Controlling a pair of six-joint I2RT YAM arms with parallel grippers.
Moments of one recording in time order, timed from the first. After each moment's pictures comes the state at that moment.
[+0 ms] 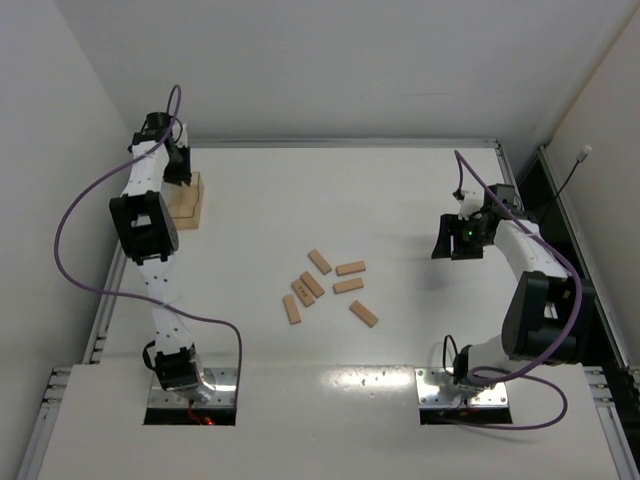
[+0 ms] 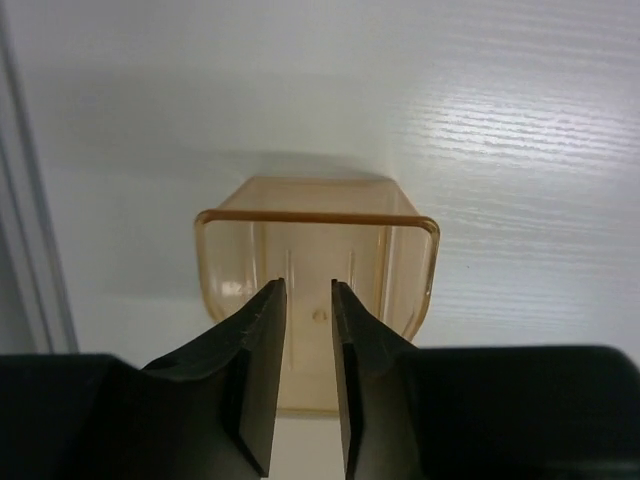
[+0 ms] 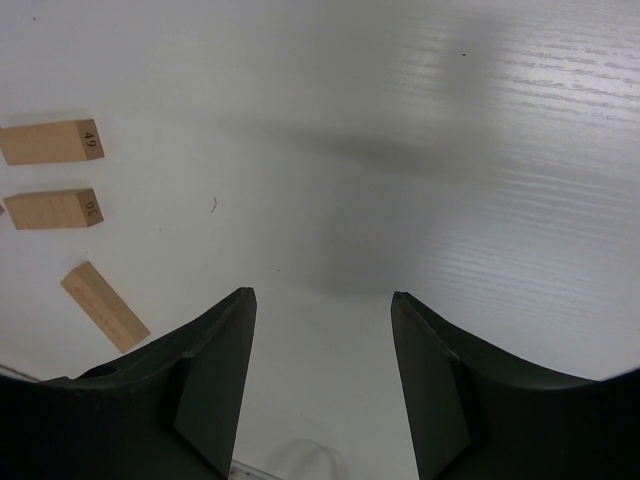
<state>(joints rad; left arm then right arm) 0.22 2.44 2.30 -0.88 0.00 0.11 -0.20 1.48 0.94 -0.63 -0.40 -0.16</state>
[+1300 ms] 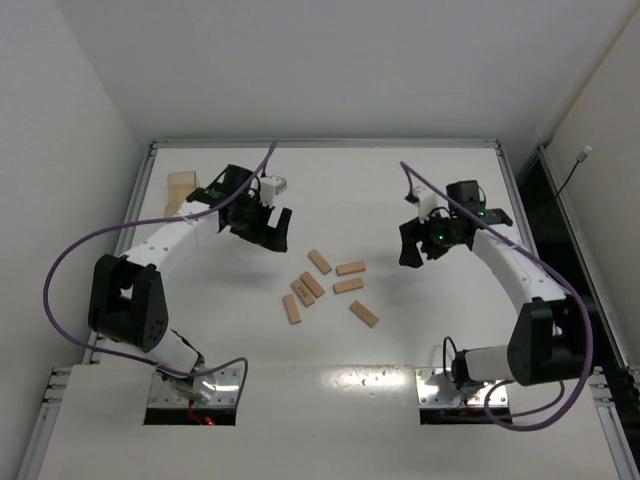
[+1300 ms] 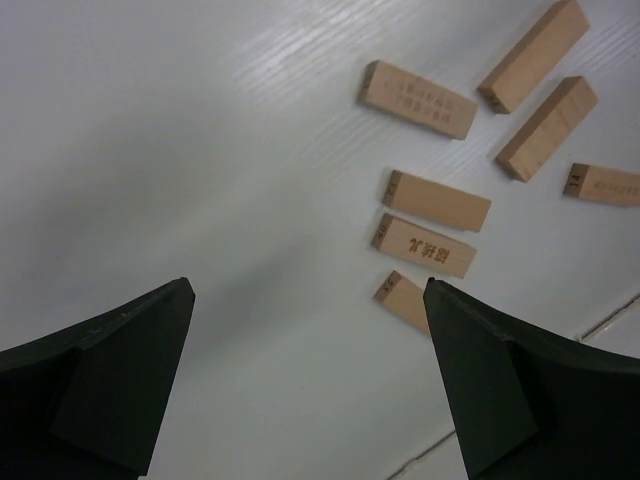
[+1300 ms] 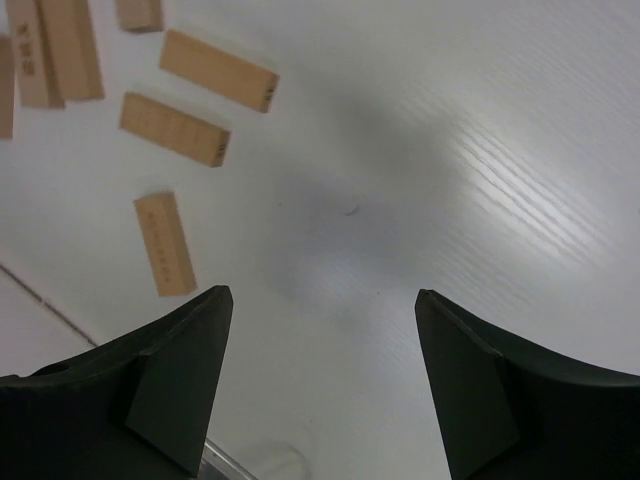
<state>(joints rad) -0.32 1.57 1.24 -0.66 0.32 0.09 0.04 1.37 0.94 -0.65 -0.47 -0.31</state>
